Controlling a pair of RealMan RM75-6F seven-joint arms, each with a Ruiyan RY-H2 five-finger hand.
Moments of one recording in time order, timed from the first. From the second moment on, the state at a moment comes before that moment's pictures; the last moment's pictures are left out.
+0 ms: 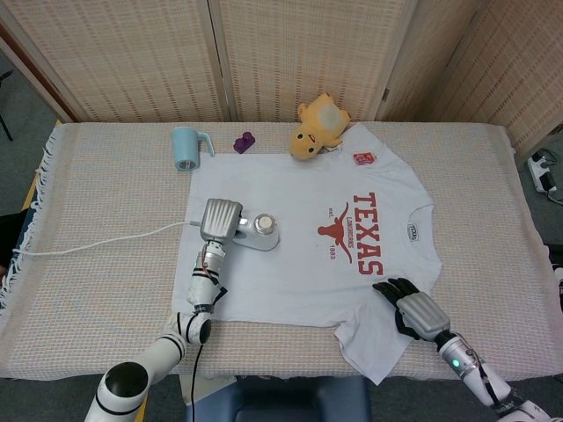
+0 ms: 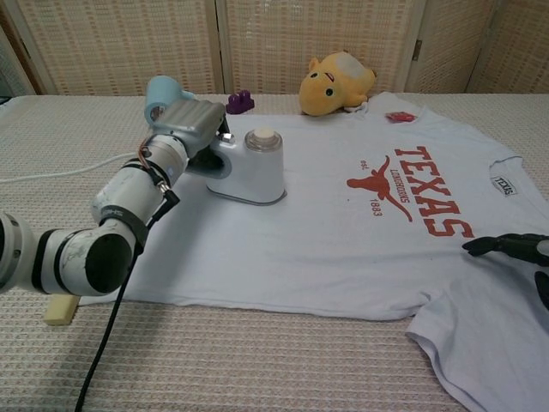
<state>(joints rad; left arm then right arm) -1.09 -2.24 -0.41 -0.29 1.14 0.95 0.29 0.39 -1.38 -0.13 -1.32 -1.59 1.02 0.18</state>
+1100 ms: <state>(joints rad) -0.91 -2.01 -0.29 -0.74 1.28 1.12 0.12 0.39 -1.39 -0.14 -1.33 -1.61 1.04 0.18</state>
